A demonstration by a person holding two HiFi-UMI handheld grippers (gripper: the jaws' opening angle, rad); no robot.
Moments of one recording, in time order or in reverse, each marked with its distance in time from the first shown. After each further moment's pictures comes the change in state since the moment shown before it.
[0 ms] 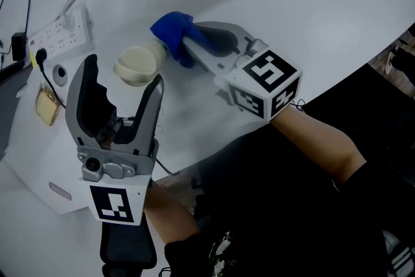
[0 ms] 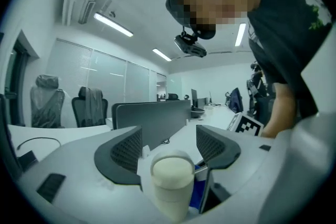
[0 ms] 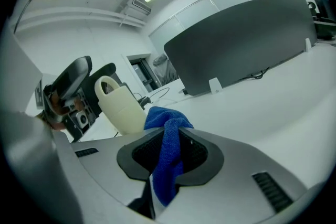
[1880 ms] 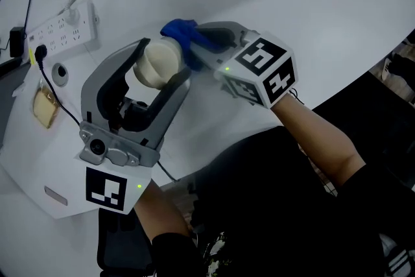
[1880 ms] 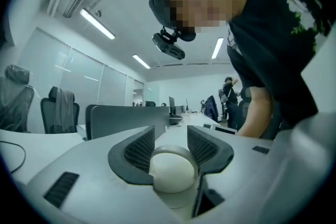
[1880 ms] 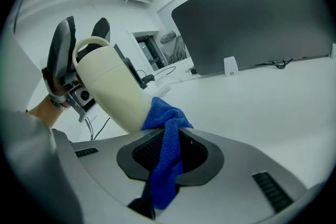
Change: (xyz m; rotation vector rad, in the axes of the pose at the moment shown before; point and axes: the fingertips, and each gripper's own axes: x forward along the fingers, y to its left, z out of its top) left arm 0.008 -0.021 -0.014 0.070 -0.088 -0.326; right arm 0.037 0.000 -0.035 -0.114 0.224 0.054
